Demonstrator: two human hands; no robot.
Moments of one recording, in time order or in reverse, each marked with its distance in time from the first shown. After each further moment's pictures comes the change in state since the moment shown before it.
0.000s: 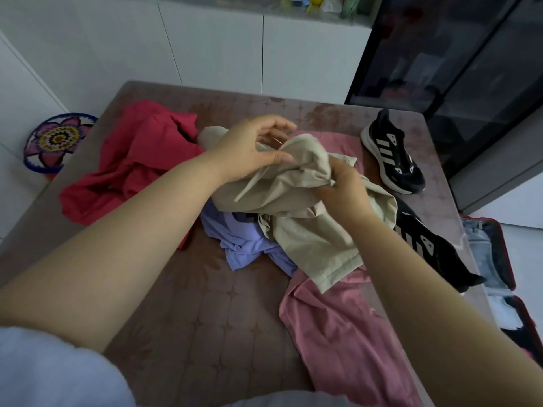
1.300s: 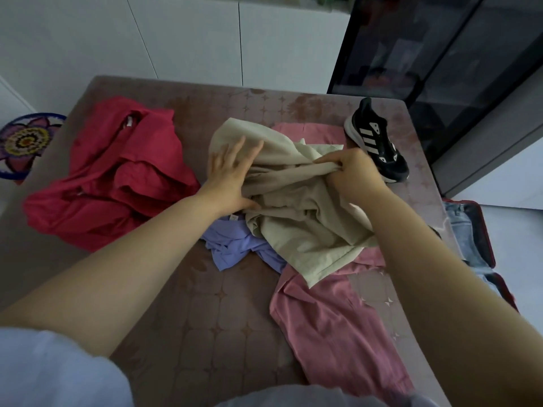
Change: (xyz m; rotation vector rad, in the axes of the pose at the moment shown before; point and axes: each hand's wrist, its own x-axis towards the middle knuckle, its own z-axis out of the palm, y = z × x) left_hand -0.012 -0.073 0.045 0.660 -0.096 -0.180; right_hand 0.018 0.013 -0.039 -0.394 -0.019 0.070
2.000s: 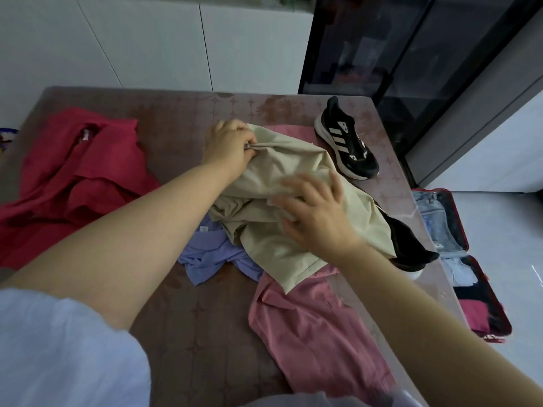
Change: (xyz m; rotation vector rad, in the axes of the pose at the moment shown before) left_hand 0.086 0.042 -0.006 -0.042 0.354 0.045; right_hand -0.048 0.038 0.035 -0.426 0.272 -0.572
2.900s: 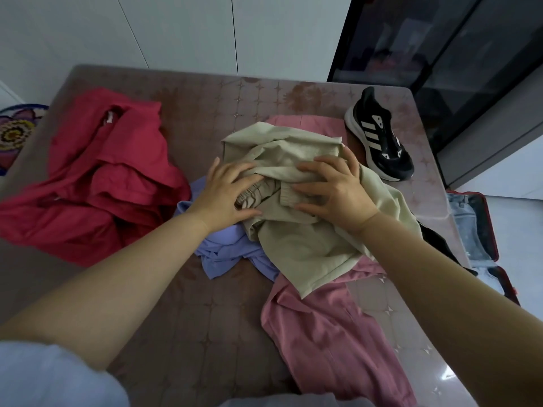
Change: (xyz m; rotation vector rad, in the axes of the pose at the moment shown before) left_hand -0.086 -0.070 0.031 0.023 -0.083 0.326; right_hand 0.037 0.051 0.045 0.124 -0.049 -0.130
